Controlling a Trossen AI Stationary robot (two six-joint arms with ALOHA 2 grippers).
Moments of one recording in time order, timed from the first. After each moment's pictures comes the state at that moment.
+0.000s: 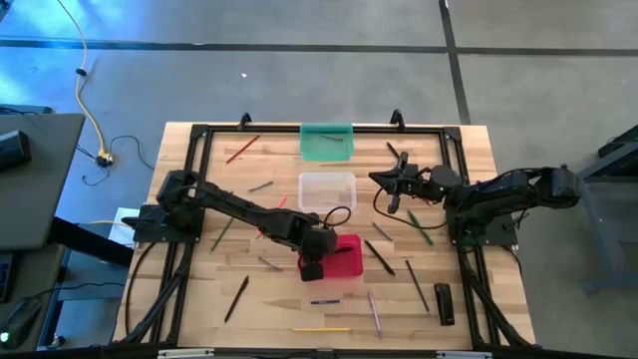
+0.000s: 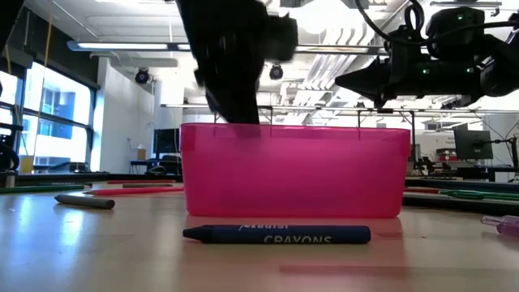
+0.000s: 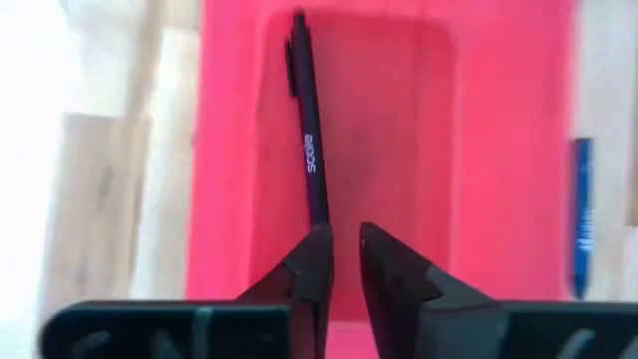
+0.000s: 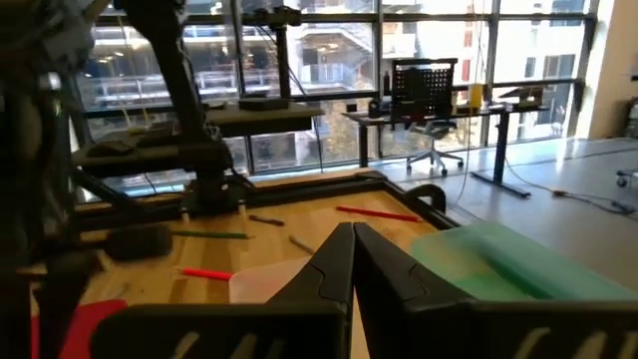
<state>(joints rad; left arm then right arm) -0.13 1.94 1.42 -0.65 -0.09 -0.33 -0.29 1.22 0.15 1.15 -0.05 0.02</state>
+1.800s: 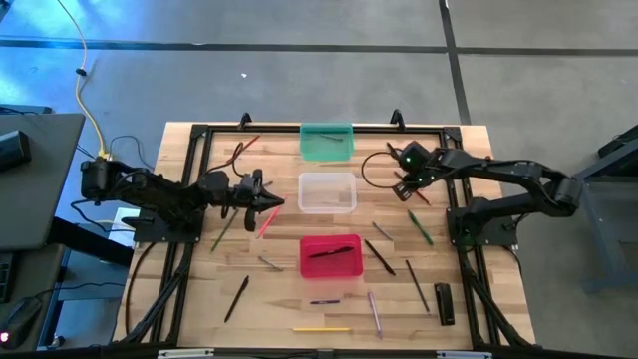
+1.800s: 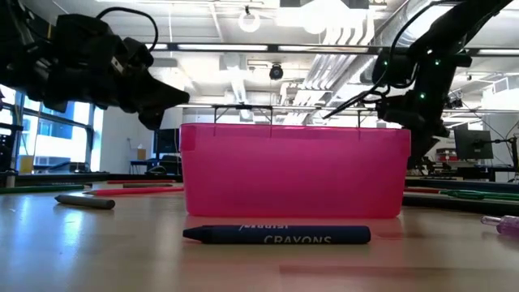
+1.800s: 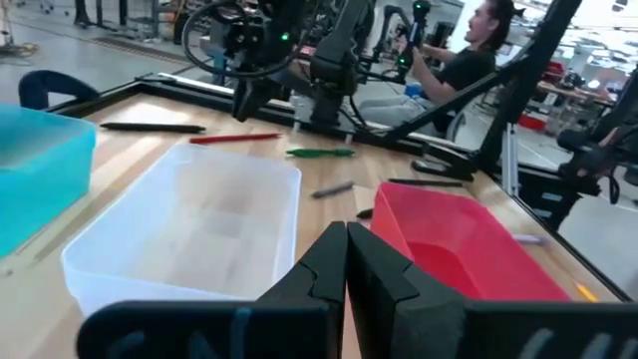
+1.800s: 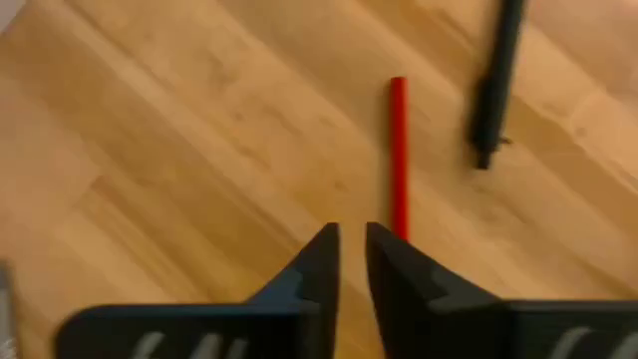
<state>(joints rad) 0.37 1.28 0.08 1.10 0.29 -0.19 -0.60 1.19 0.61 -0.64 0.06 0.26</state>
